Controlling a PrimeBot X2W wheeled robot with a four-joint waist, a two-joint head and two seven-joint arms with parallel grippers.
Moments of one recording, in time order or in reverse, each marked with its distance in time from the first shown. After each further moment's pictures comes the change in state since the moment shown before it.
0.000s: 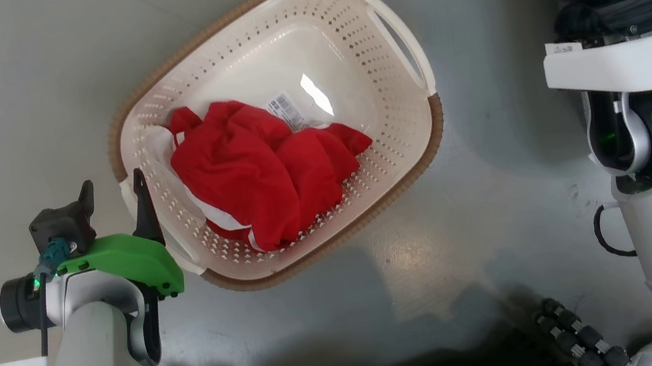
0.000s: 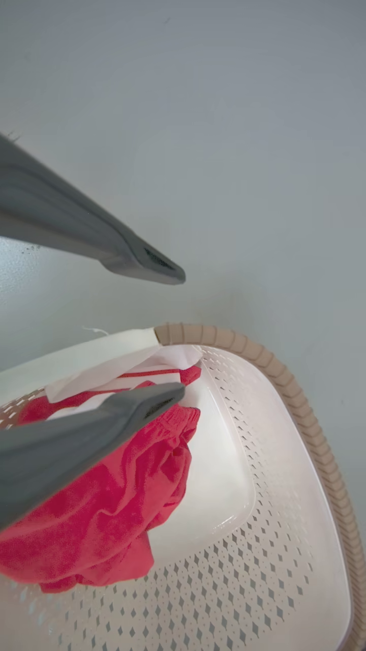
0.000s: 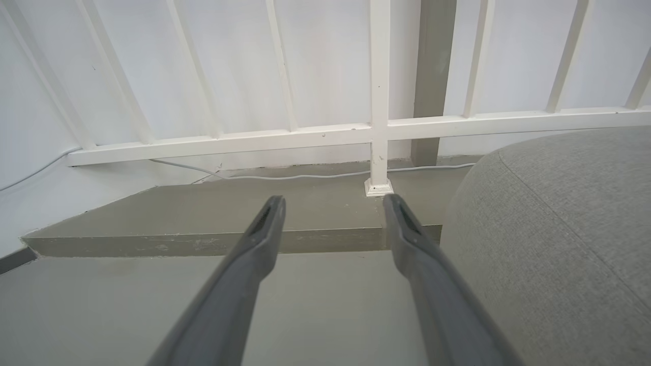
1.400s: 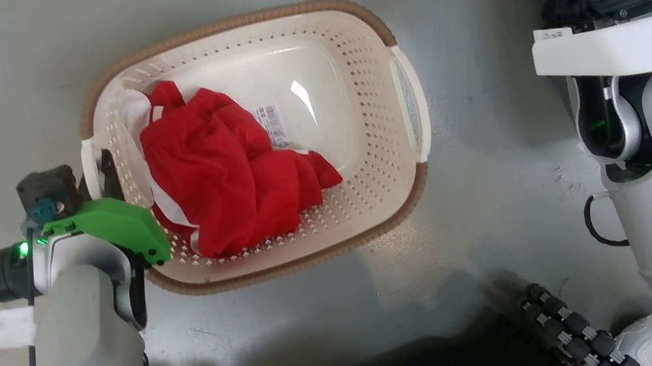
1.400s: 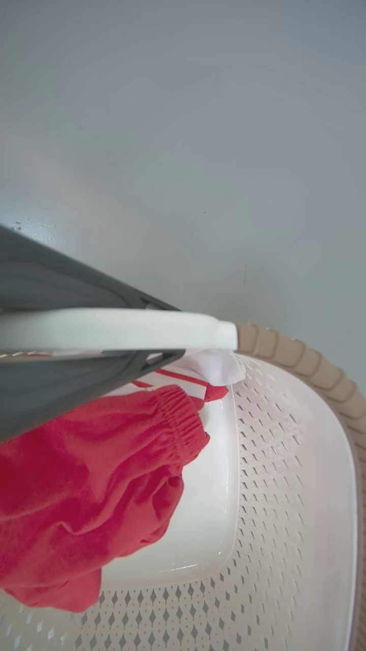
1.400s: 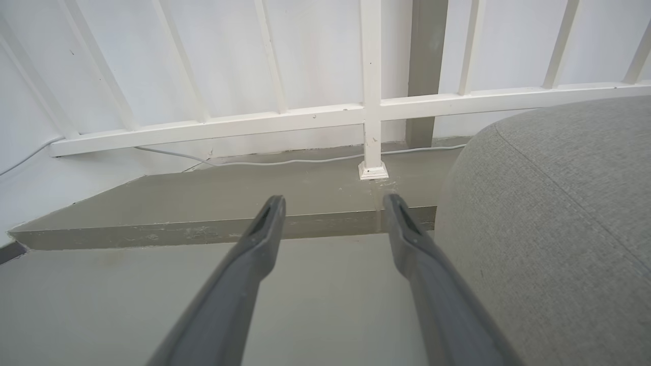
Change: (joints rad) left arm -0.174 -0.005 -0.003 0.239 0.008 0.002 -0.019; right arm -0.050 -0.005 0.032 0.032 0.048 -0.017 0.000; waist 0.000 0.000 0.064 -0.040
